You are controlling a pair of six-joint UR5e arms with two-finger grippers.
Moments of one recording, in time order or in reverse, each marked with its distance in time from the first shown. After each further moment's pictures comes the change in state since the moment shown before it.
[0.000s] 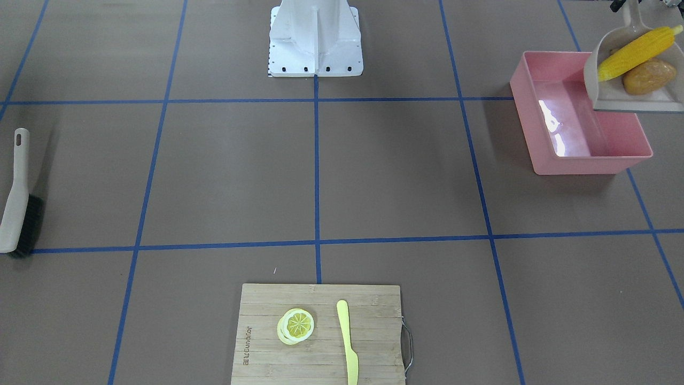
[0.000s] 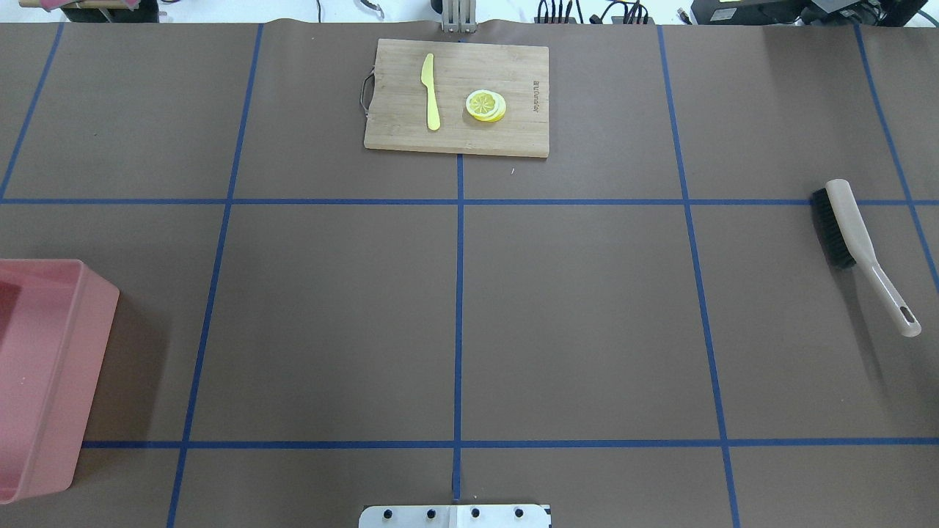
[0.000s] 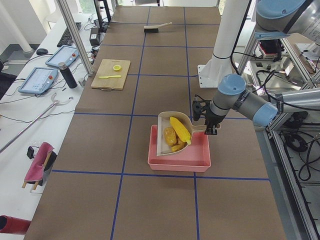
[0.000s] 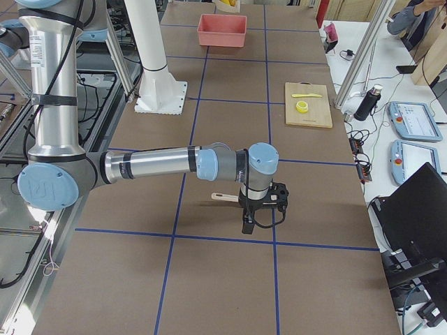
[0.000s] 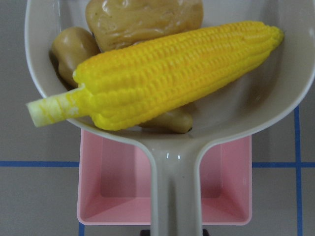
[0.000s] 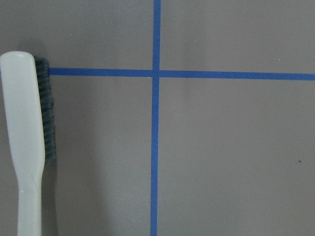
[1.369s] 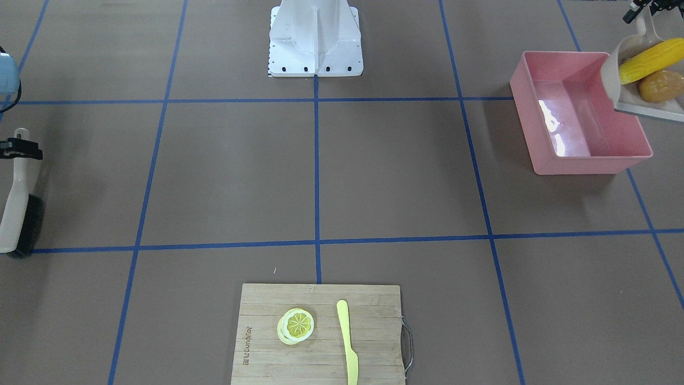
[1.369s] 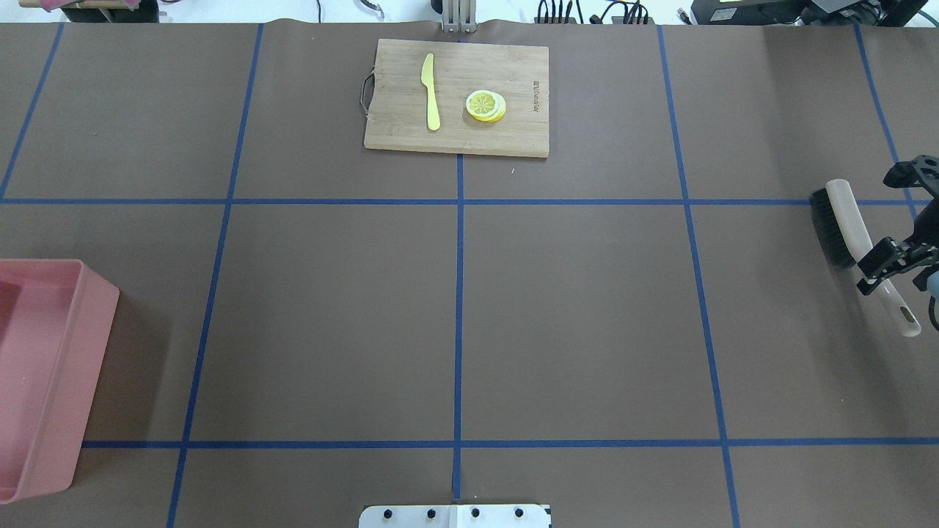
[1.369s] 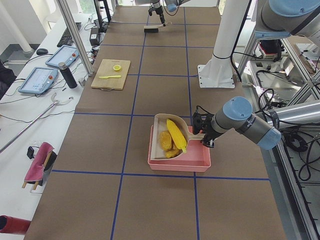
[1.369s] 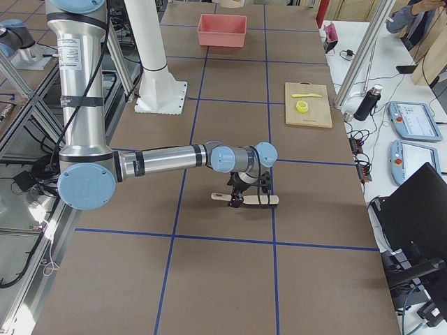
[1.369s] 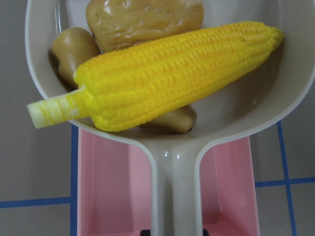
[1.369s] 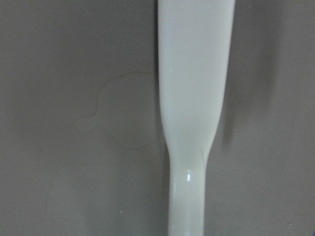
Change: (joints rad) left arm -0.219 -0.064 0.185 -0.161 -0.122 0.142; right arm -0.331 0.047 -0.065 -0.009 0.182 0.131
